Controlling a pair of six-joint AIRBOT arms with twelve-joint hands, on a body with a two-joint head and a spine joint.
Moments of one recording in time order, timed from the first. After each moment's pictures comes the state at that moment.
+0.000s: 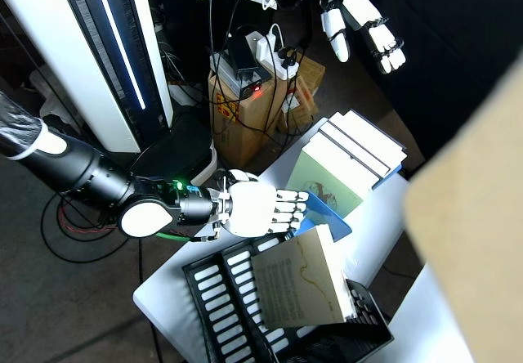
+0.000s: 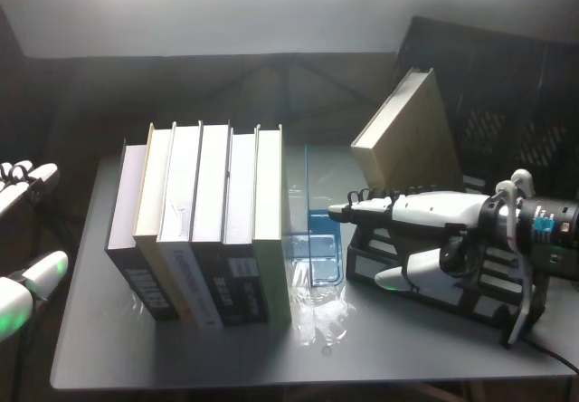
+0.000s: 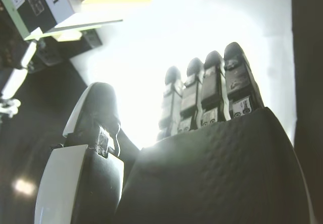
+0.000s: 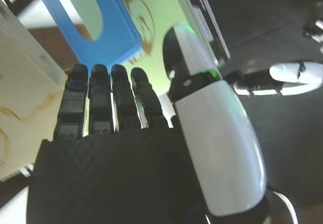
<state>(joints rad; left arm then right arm) 1.35 -1.04 1.03 -0.62 -1.47 0.75 -0.71 -1.60 1.81 -0.64 0.50 0.19</state>
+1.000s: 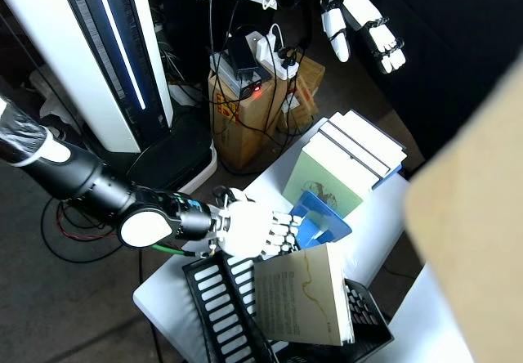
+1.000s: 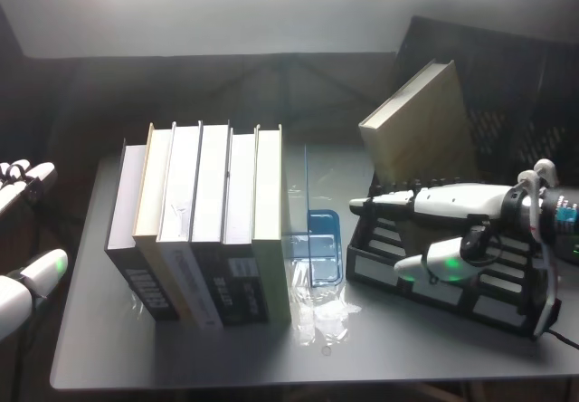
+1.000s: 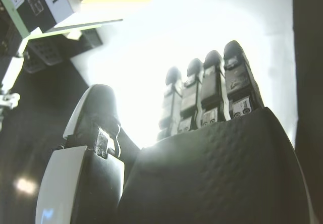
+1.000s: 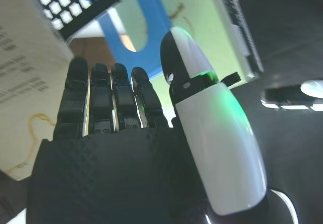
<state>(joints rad) 1.35 -1.04 1.03 -0.62 -1.47 0.75 -0.71 -1.53 1.76 -0.68 0.48 0.22</state>
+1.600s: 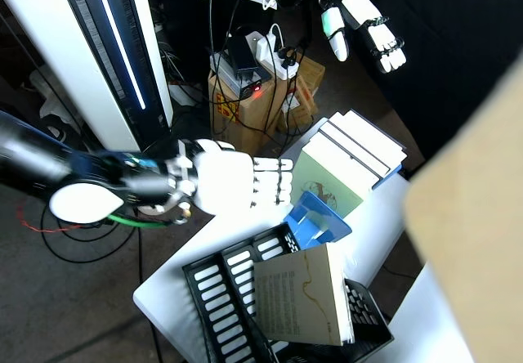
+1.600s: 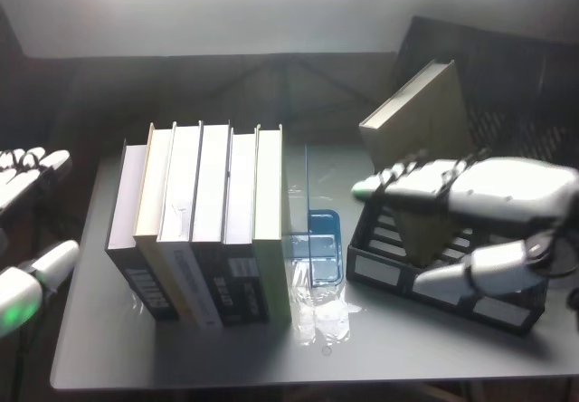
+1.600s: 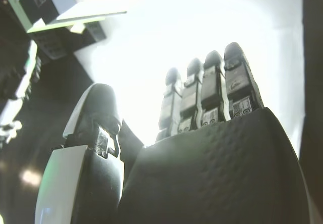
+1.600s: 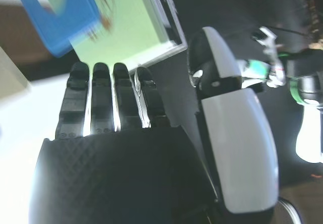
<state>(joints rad) 1.32 -1.03 1.03 -0.55 -1.49 0.75 -0.71 -1.18 1.32 -0.49 0.65 -0.22</state>
